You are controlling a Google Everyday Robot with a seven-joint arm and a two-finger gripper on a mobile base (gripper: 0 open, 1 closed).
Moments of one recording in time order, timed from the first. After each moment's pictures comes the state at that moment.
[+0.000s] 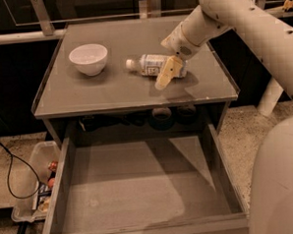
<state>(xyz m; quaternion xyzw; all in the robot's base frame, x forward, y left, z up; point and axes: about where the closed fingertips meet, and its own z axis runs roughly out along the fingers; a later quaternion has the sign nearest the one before) 0.717 -0.086 0.863 -0.61 0.72 0.10 0.32</state>
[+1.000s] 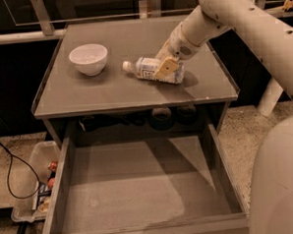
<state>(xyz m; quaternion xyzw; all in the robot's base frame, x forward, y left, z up) 0.718 -0.086 0.863 -0.61 0.72 0.10 0.32</state>
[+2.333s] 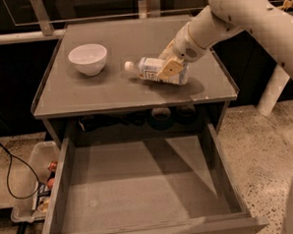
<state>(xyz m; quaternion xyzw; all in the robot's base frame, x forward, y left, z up) 0.689 -0.088 0.875 -0.59 0.73 0.11 0.33</state>
